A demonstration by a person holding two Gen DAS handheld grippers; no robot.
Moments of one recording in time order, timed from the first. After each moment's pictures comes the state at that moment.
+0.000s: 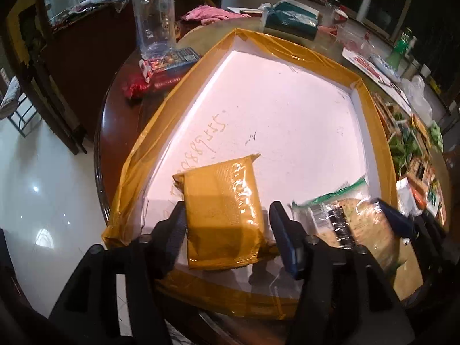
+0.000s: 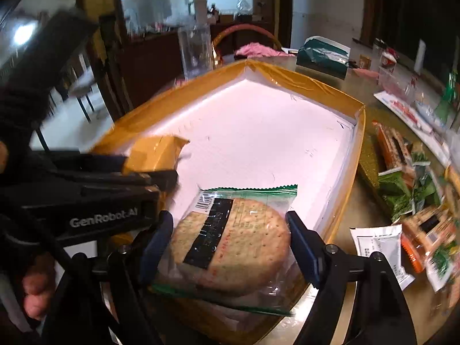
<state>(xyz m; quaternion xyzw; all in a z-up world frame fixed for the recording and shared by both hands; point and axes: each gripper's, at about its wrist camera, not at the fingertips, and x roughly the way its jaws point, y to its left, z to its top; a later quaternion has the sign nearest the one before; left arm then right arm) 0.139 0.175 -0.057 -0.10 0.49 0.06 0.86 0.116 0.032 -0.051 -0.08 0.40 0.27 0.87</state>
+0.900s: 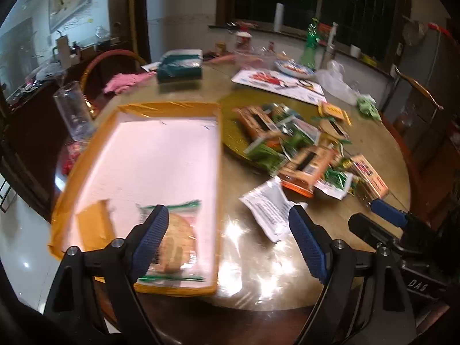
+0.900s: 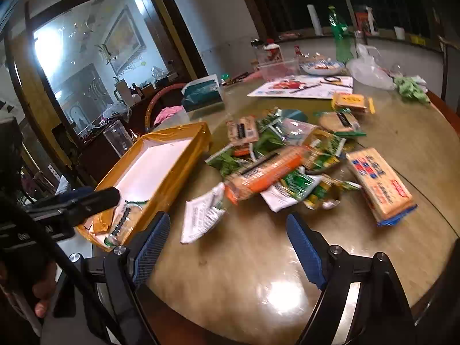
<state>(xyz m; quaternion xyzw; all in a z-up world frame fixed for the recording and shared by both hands) 0.101 0.015 0.010 0.00 0.41 -0.08 0.91 0.066 -0.186 -0.024 0.14 0.34 0.15 0.92</state>
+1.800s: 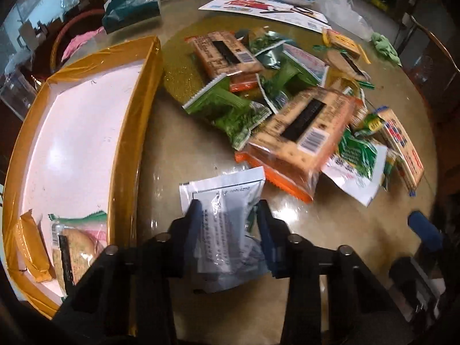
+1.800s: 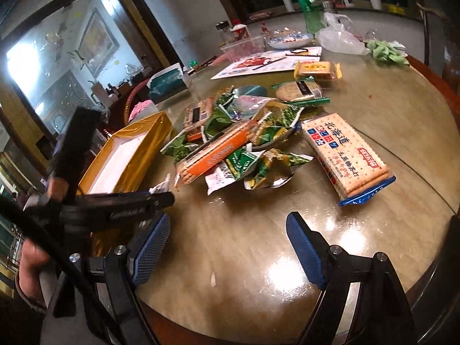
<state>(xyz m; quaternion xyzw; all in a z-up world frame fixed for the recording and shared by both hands) 0.178 -0.056 -0.064 0.05 0.54 -0.08 0.84 0.074 -0.238 -0.054 0.18 0.39 0.12 0.90</state>
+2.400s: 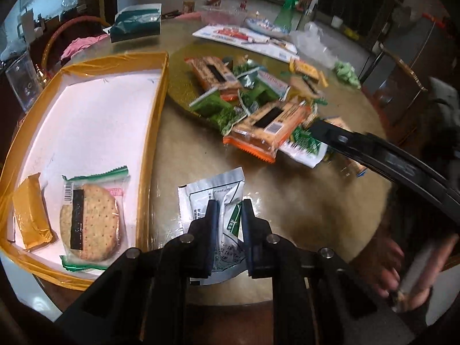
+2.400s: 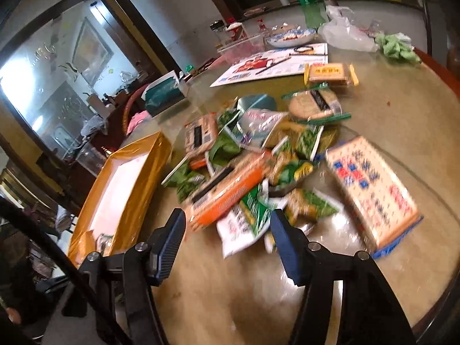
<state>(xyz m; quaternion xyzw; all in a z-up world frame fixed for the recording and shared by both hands) 0.116 -0.020 -0.028 -0.03 0.48 -0.16 0.86 0.128 -0.228 -0.041 0.20 0.39 0.12 0.89</state>
